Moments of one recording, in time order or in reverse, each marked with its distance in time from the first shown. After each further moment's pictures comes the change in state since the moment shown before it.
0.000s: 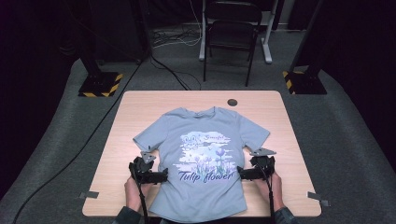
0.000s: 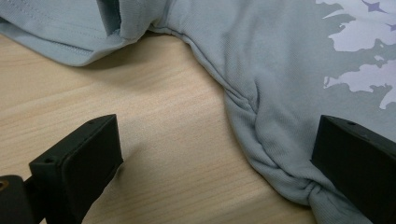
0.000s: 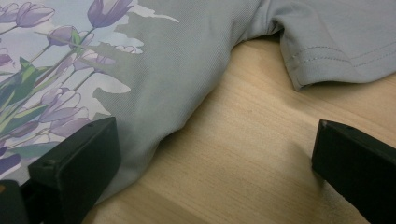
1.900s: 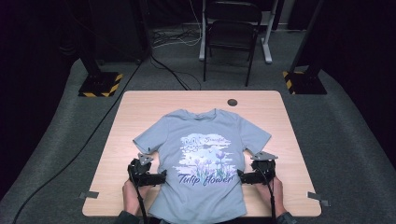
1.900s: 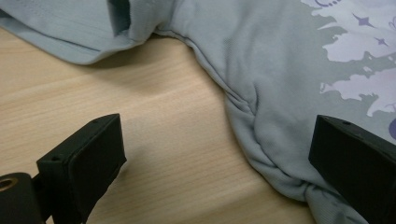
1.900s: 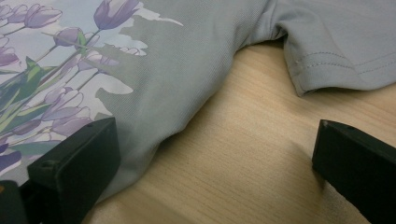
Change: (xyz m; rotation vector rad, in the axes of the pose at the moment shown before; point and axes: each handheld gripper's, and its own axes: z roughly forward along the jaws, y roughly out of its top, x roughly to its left) left arm 0.006 -0.003 -0.011 -0.007 -0.036 -0.042; right arm 0.005 -0.010 -0.007 -0.023 0.015 -0.014
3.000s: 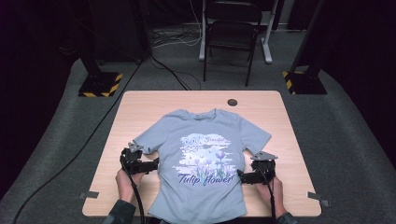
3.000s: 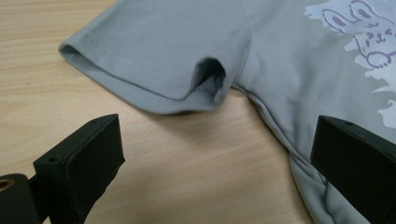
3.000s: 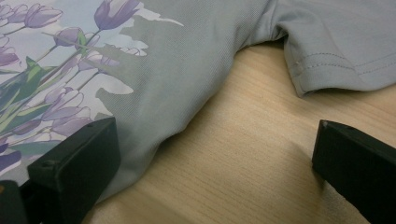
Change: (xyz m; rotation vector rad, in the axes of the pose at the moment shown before) left arm 0.036 0.026 0.006 -0.035 0.016 -0.086; right arm 0.000 0.000 0.000 0.000 -0.001 -0.004
